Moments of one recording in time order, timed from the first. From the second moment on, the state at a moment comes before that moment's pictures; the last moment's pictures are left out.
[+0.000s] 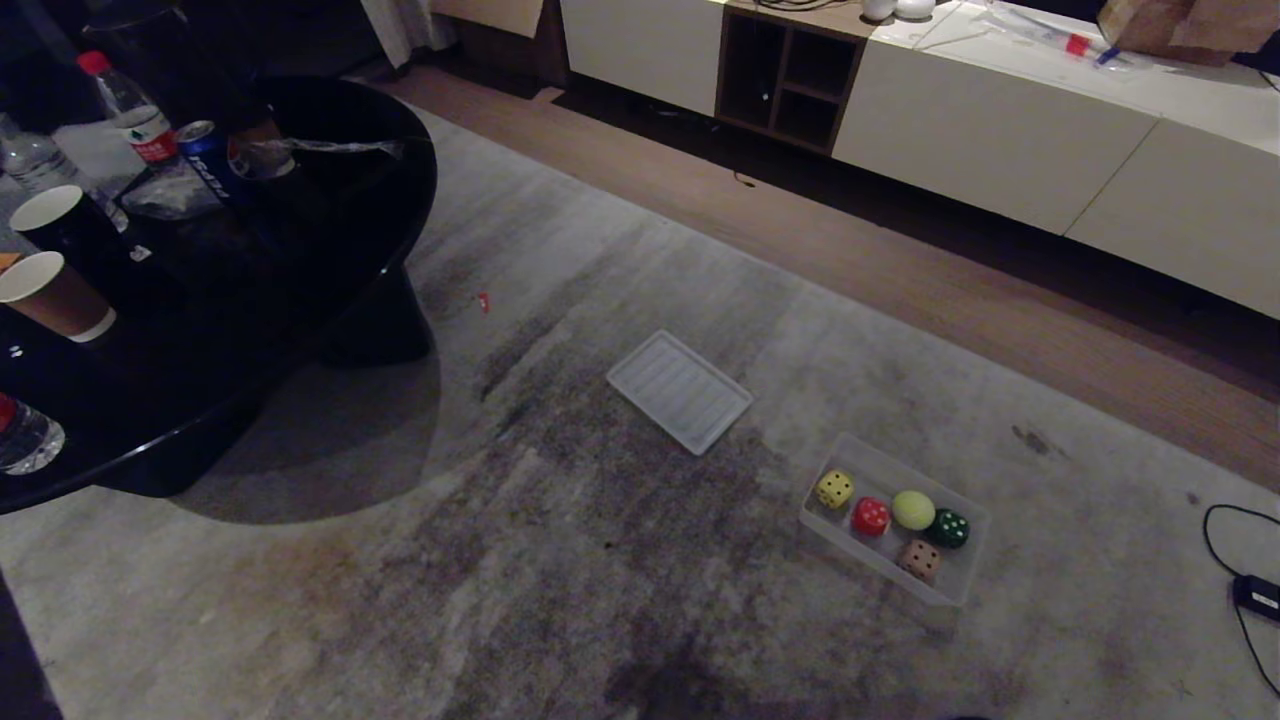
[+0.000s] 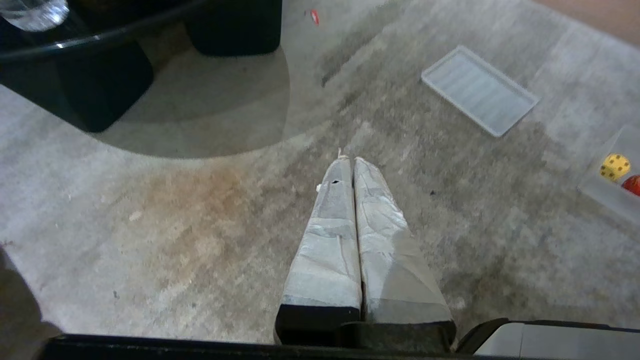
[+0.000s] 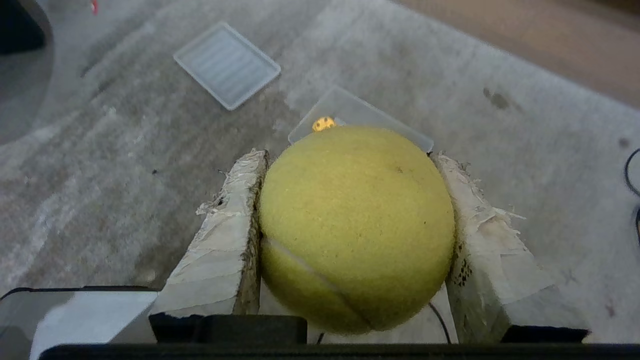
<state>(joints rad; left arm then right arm) -0.01 0.00 0.00 0.00 0.04 -0.01 0.01 0.00 -0.01 0.02 0.00 0.01</state>
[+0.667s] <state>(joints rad) 0.00 0.00 0.00 0.00 0.04 -0.01 0.01 0.00 -0.01 0.02 0.00 0.01</state>
